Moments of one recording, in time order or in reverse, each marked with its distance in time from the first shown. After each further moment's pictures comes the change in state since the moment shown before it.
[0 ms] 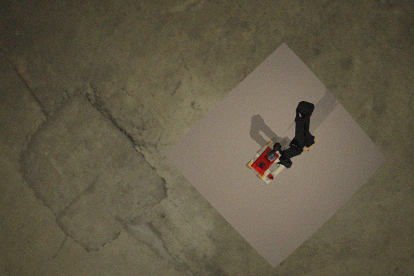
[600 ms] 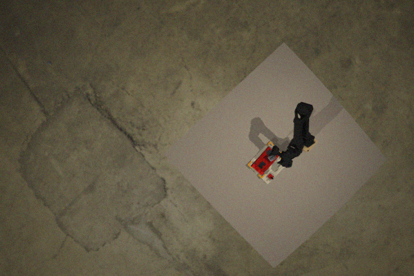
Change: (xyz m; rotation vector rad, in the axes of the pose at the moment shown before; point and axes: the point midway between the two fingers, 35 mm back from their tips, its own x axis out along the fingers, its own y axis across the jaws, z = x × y) arm 0.006 0.007 0.003 -0.309 0.064 0.042
